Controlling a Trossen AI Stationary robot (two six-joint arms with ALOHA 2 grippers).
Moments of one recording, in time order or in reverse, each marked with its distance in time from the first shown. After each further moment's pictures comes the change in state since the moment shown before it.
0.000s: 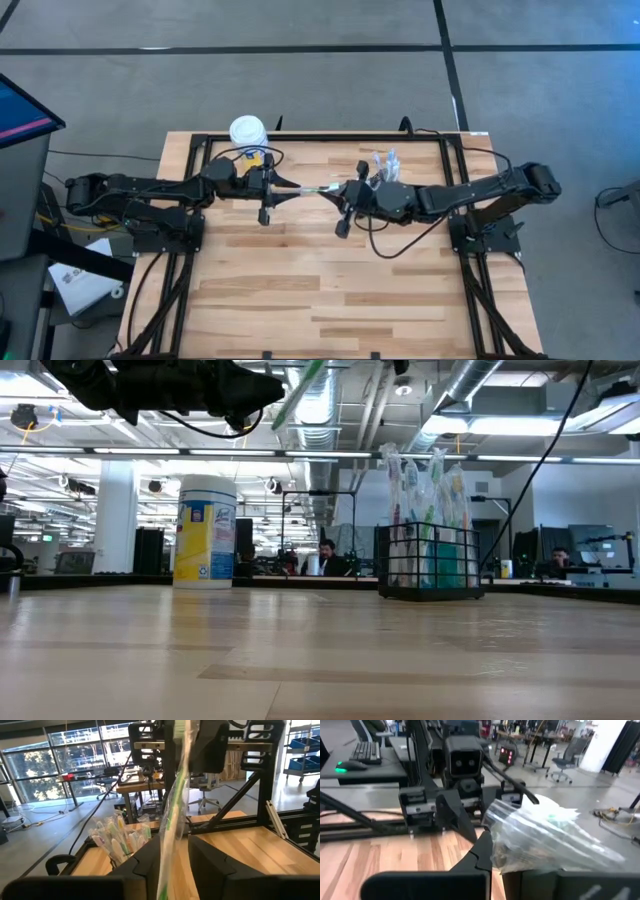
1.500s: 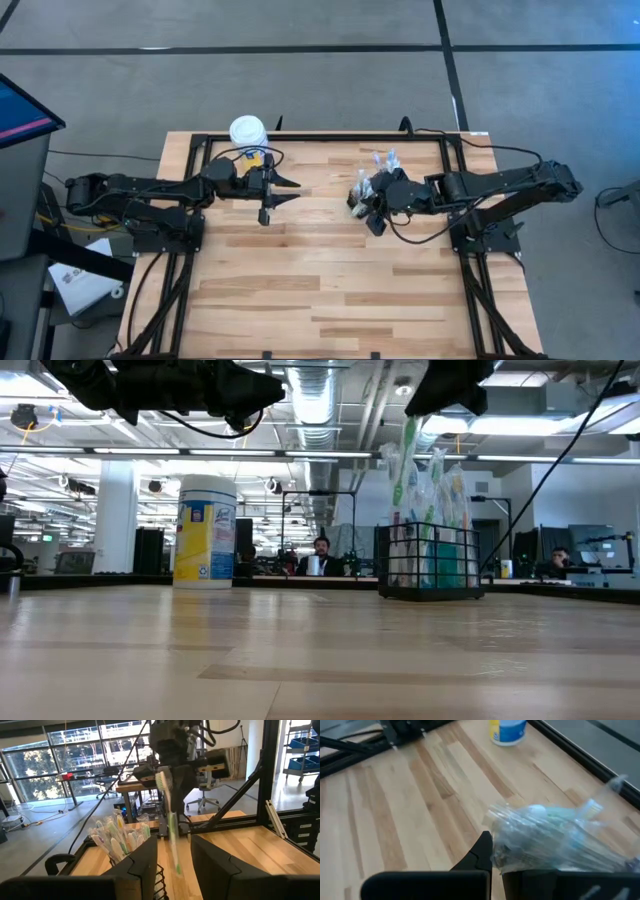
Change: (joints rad) left arm 0.000 0.000 0.000 -0.004 0.000 -0.002; right arm -0.034 -0.201 0.000 -0.791 -0.110 0.557
